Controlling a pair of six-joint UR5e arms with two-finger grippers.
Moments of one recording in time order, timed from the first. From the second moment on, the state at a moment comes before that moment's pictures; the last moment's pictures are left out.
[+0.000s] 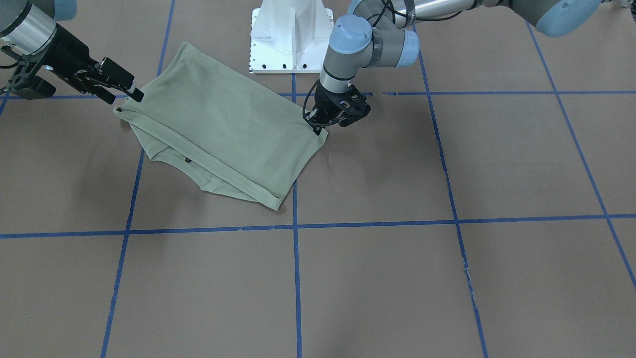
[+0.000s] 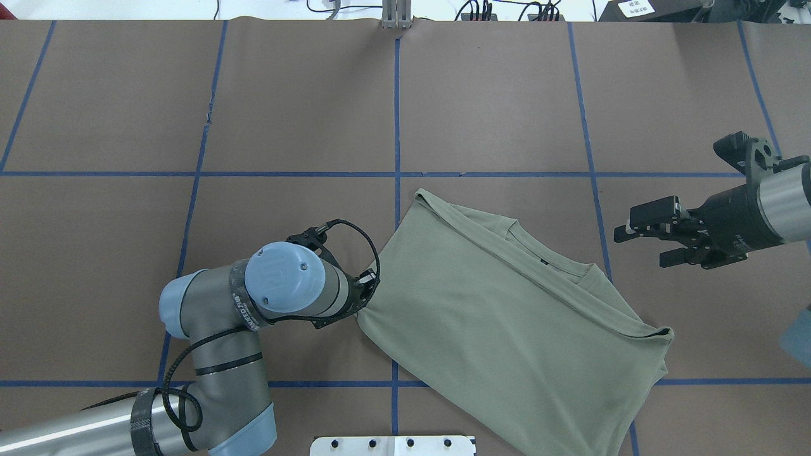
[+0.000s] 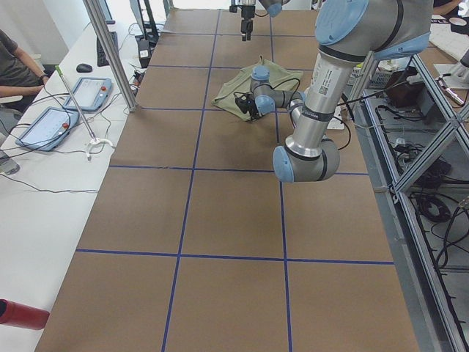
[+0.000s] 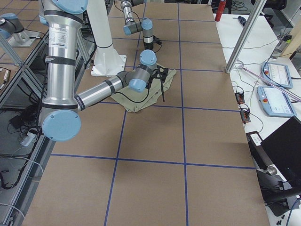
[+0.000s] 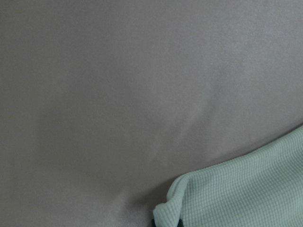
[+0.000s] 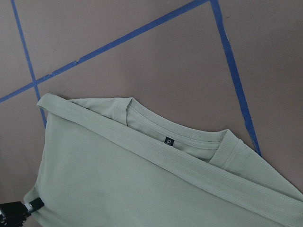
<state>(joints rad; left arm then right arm) -0.36 -2.15 -1.67 -1.86 -1.75 -1.98 0.86 -1.66 2.08 -0.93 2.31 1.48</state>
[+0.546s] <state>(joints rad) -0.51 -2.18 -1.65 -1.85 -1.72 -1.86 0.88 -1.65 2.08 -0.93 2.30 1.48</state>
